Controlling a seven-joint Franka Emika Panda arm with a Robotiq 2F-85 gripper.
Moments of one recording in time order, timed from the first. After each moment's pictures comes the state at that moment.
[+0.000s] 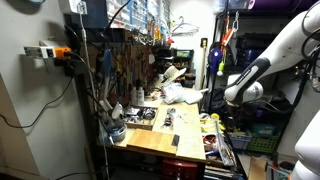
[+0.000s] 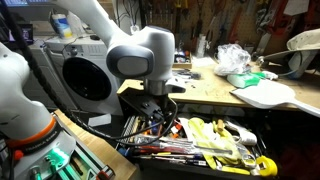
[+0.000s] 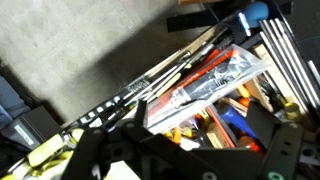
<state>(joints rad) -0.48 -0.07 -0.33 -2.64 -0.21 2.49 -0.51</state>
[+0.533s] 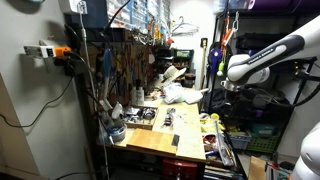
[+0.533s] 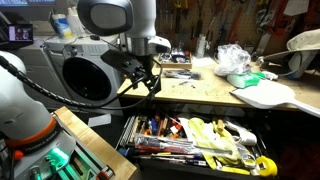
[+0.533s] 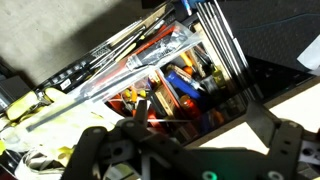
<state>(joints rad) -0.35 -0.44 -0.31 -2.67 -0.14 2.21 -0.48</state>
